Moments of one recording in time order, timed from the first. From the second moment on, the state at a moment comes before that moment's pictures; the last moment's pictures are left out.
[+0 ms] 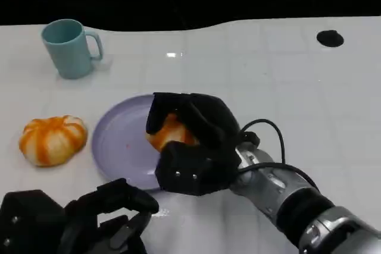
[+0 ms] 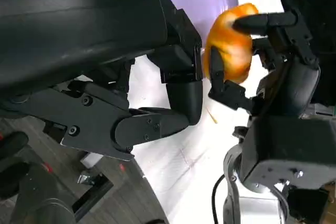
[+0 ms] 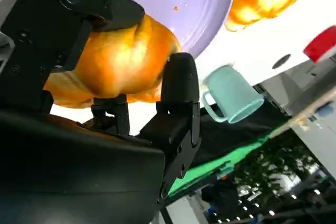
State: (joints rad) left arm 0.31 0.18 -0.04 -0.51 -0.26 0.52 -0.25; right arm -0.81 0.21 0.44 1.13 -0.58 -0.36 -0.34
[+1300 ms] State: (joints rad) left arm 0.32 0.17 -0.06 -0.51 -0.24 0.50 -0.25; right arm -0.44 -0.12 0.46 0.37 -0.53 -0.25 0.09
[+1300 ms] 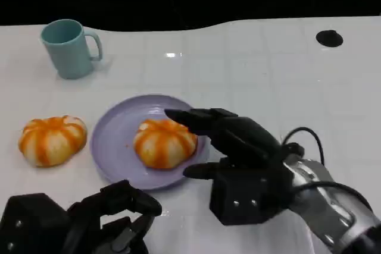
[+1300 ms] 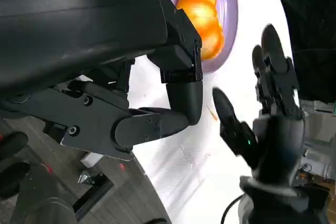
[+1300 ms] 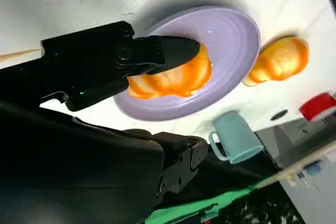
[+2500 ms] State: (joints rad) left arm 0.30 0.17 -0.05 -0.52 -0.26 0.55 -0.24; right arm 0.16 -0.33 0.10 -0.13 -0.22 -0.44 0.18
